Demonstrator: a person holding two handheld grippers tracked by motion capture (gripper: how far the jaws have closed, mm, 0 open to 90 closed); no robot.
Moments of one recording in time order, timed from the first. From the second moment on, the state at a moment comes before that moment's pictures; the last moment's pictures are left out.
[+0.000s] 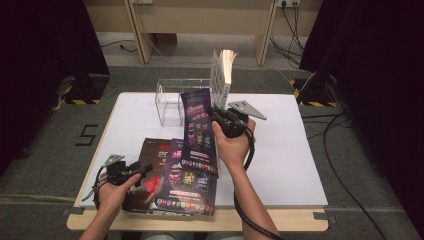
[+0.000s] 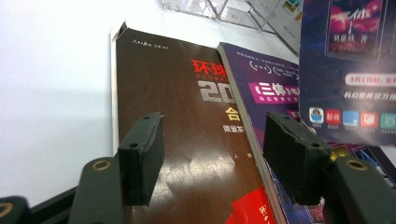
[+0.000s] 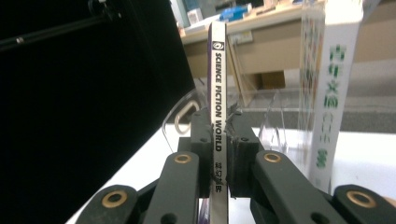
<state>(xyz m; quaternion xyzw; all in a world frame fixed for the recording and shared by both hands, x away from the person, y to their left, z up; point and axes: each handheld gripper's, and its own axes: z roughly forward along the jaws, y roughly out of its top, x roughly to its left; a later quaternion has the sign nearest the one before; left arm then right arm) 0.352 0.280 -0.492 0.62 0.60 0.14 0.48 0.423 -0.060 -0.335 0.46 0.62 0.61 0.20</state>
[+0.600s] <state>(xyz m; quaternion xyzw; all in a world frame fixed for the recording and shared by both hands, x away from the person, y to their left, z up) 0.353 0.278 -0.494 0.63 0.59 0.14 0.49 0.467 -0.039 -0.300 0.45 0.58 0.63 0.27</state>
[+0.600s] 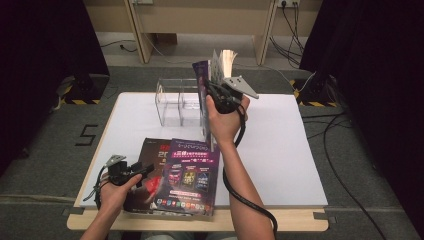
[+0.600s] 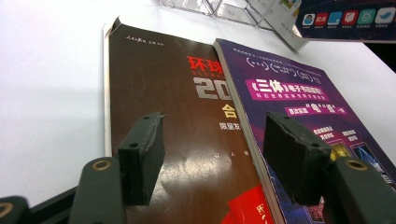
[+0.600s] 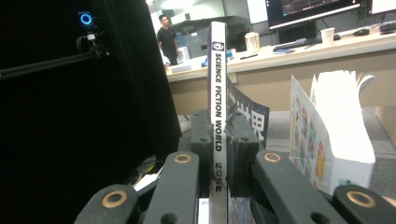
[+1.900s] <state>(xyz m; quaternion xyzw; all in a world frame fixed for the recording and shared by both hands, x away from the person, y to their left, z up) 0.354 0.276 -0.495 0.63 0.59 0.14 0.49 0.476 -0.017 -0.331 0.44 0.57 0.62 0.30</state>
